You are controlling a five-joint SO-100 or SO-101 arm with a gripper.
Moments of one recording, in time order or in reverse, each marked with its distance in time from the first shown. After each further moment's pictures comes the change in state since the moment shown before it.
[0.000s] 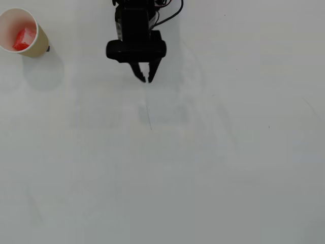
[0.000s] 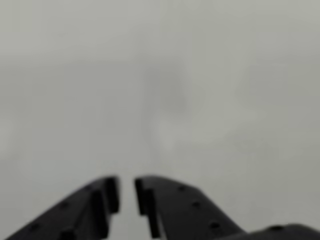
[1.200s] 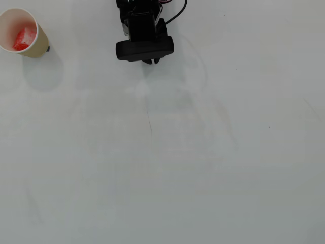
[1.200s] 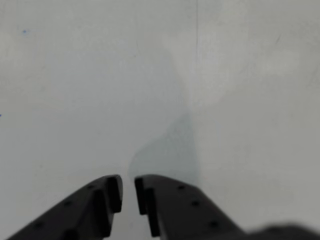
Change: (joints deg) arm -2.5 0.0 1.4 13.2 0.0
